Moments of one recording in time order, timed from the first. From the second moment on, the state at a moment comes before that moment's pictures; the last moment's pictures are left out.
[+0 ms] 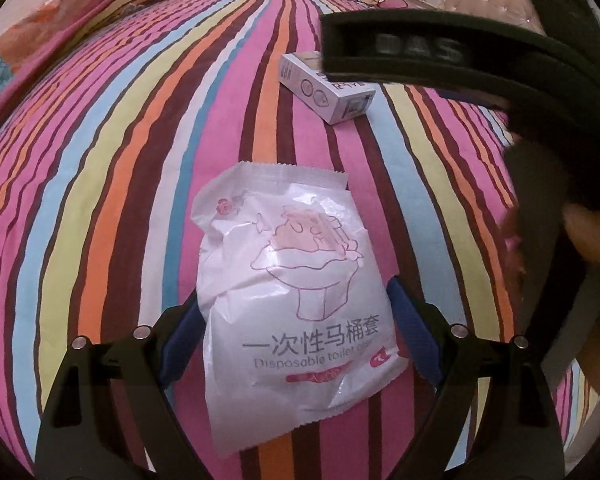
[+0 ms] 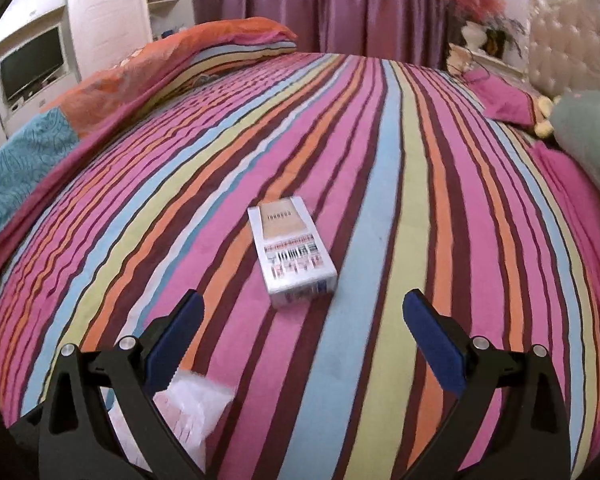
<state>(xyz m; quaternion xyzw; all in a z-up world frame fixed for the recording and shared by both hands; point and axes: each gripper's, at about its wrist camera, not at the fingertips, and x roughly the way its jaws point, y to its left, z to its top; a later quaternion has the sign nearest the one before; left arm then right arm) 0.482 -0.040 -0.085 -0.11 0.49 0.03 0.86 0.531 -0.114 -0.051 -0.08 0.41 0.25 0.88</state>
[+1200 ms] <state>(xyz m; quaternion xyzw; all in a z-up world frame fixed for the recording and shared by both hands) 0.460 -0.029 -0.084 -0.09 0.45 0.01 0.89 0.531 -0.117 -0.085 -0.04 0.48 0.16 0.86</state>
